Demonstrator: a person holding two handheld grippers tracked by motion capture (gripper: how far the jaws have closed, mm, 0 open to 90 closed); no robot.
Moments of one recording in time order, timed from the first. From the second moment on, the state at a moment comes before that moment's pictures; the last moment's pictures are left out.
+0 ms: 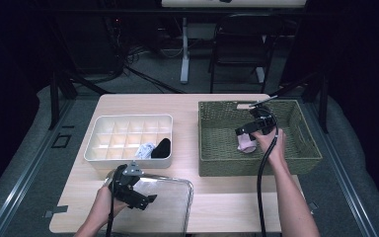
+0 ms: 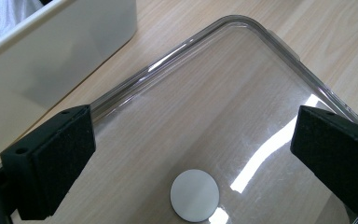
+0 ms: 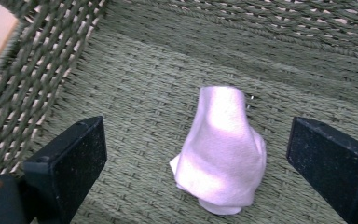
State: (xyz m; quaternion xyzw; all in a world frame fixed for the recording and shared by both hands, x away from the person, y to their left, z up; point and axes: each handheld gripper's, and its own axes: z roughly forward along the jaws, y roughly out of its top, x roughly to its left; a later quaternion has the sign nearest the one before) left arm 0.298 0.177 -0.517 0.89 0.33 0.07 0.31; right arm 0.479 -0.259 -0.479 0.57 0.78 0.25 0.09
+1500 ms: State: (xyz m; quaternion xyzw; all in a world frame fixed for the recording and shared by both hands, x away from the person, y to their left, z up) left arm 0.297 0.176 -0.517 0.89 0.32 0.07 0.30; right arm 0.501 -0.258 -0.485 0.62 0.77 0.18 0.06
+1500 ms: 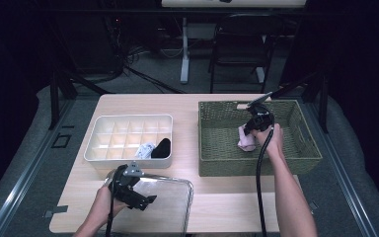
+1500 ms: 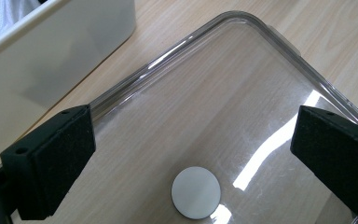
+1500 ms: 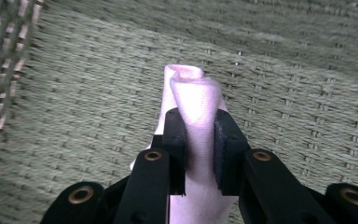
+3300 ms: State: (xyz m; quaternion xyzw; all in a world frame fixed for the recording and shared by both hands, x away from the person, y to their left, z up) left arm 0.293 0.167 -0.517 0.90 0.31 0.09 0.30; right arm 0.443 -0.194 -0.362 0.45 0.87 0.18 0.07
